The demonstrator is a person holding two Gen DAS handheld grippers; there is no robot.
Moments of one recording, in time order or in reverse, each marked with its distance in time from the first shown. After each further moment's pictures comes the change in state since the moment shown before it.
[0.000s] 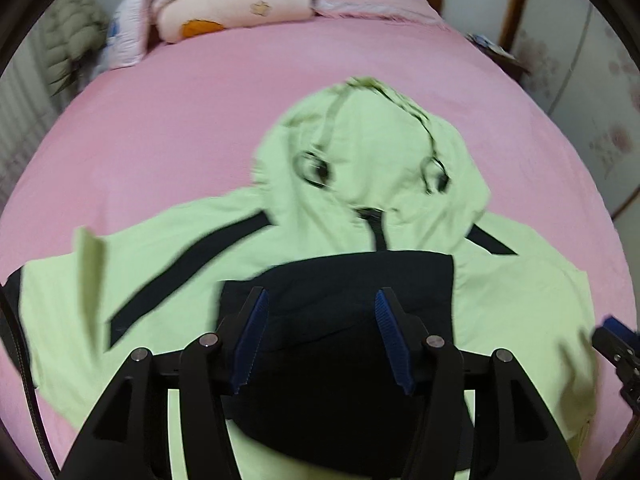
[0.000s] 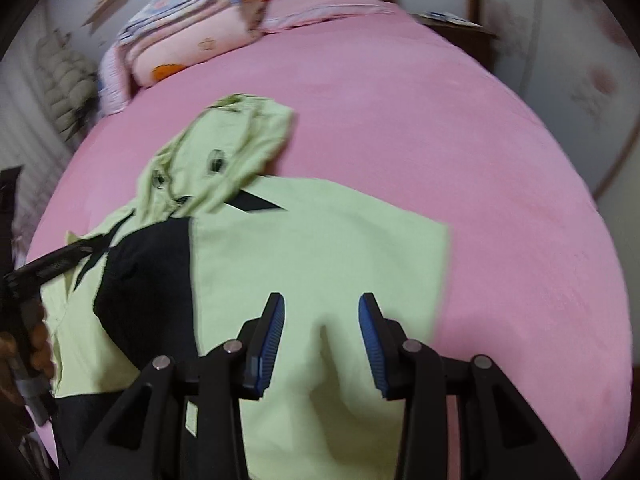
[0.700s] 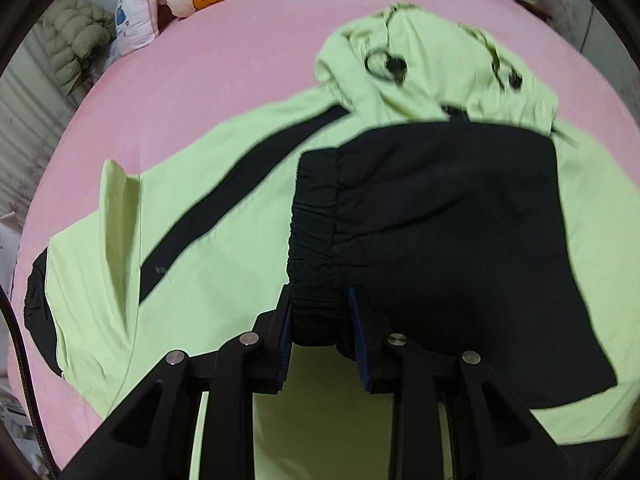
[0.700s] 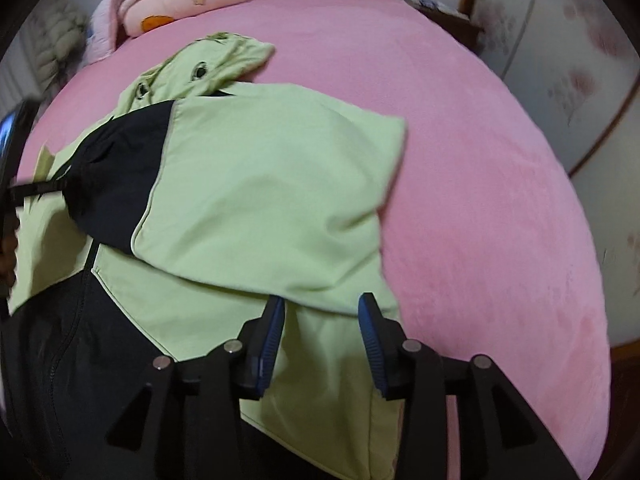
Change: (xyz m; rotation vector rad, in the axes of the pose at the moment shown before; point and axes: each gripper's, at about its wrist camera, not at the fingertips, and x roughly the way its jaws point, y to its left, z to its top) left arm 0.022 0.047 -0.070 0.072 0.128 0.166; right arm -0.018 -0.015 -0.107 -0.033 0.103 -0.161
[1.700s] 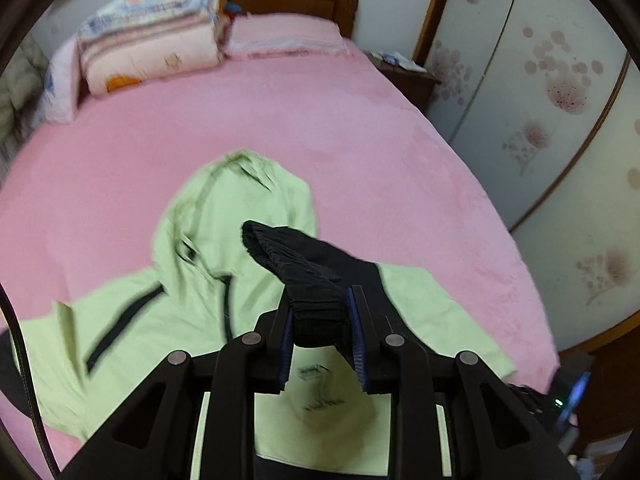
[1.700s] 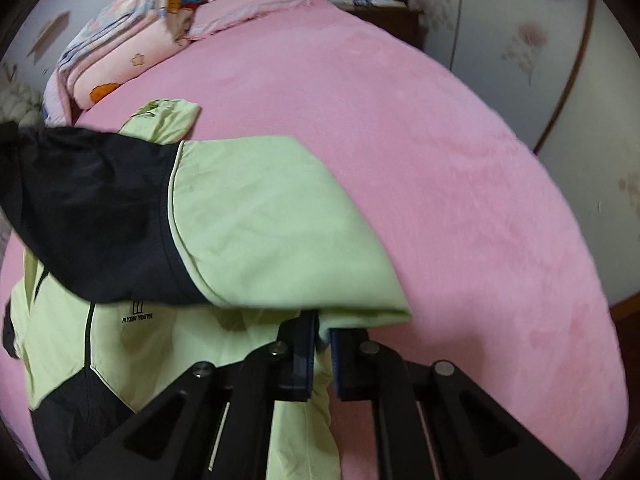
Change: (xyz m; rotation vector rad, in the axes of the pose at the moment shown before) left arm -0.200 -0.111 0.089 0.046 -0.250 -0.370; right arm -0.011 -0.064 0.038 0.194 -0.087 -0.021
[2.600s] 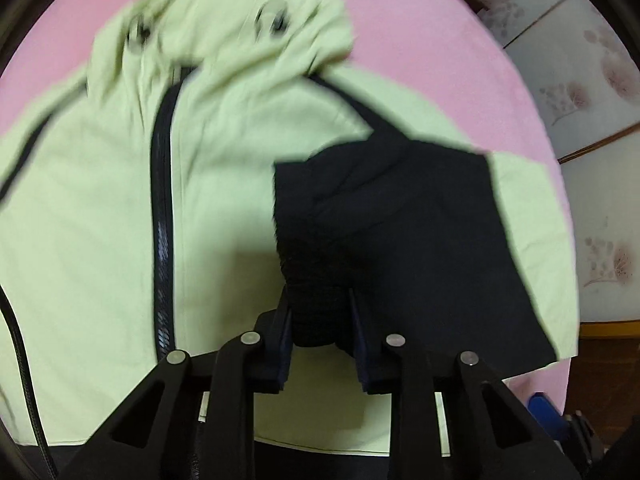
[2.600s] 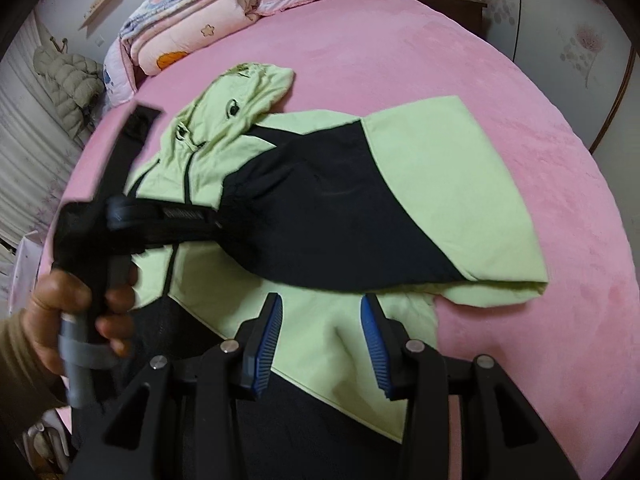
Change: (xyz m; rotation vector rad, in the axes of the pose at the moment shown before) left arm 0.140 0.011 -0.108 -0.175 0.375 -0.075; right arm -0.038 0.044 -0.040 -0.082 0.099 0.212
